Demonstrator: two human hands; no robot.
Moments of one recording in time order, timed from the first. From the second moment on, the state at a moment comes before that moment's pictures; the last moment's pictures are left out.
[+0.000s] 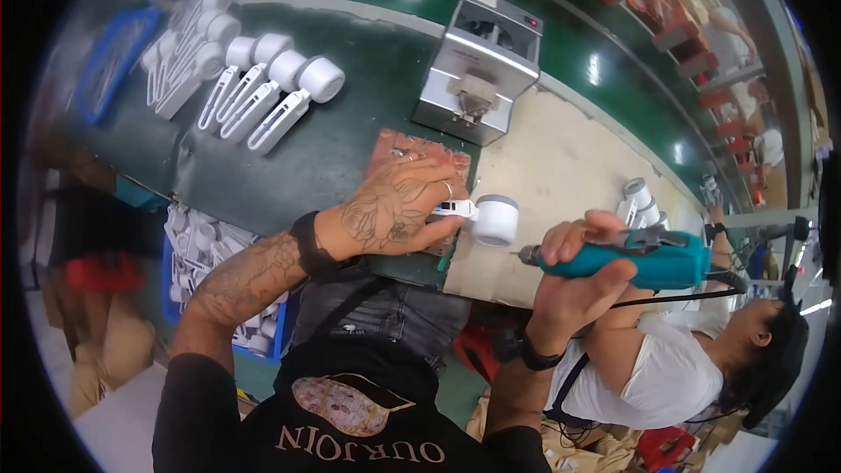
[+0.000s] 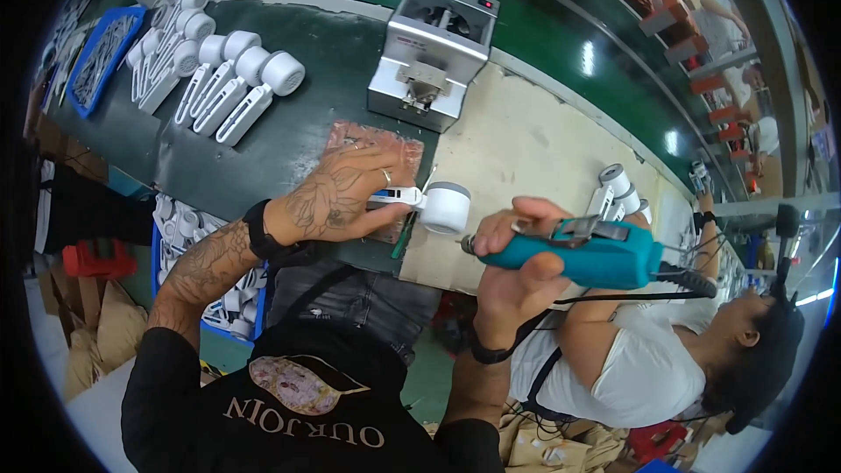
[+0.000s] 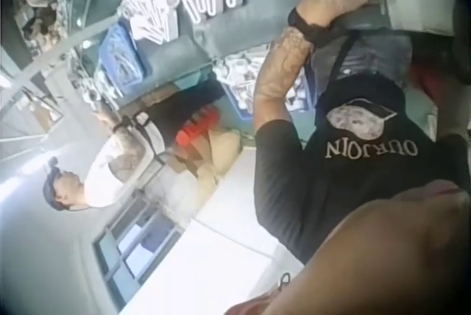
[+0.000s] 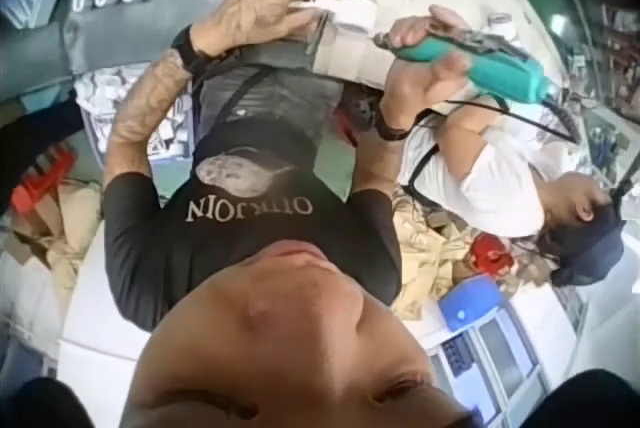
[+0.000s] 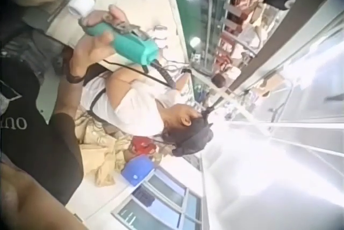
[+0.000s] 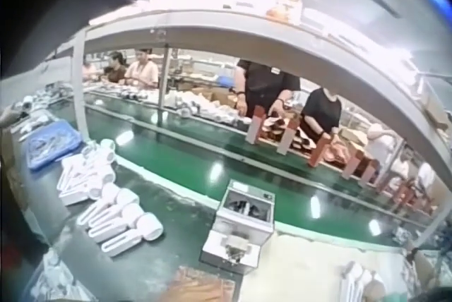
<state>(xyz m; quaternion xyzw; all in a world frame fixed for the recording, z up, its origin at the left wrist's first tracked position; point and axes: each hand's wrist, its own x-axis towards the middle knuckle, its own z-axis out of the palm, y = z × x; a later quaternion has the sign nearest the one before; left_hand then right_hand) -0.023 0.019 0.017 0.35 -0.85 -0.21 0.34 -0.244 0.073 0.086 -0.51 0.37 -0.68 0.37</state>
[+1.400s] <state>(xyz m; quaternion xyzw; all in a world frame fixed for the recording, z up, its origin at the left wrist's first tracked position) -0.003 0.008 0.000 0.40 -0.84 -0.20 0.31 -0.174 -0.011 0.066 -0.55 0.37 -0.62 0.41</state>
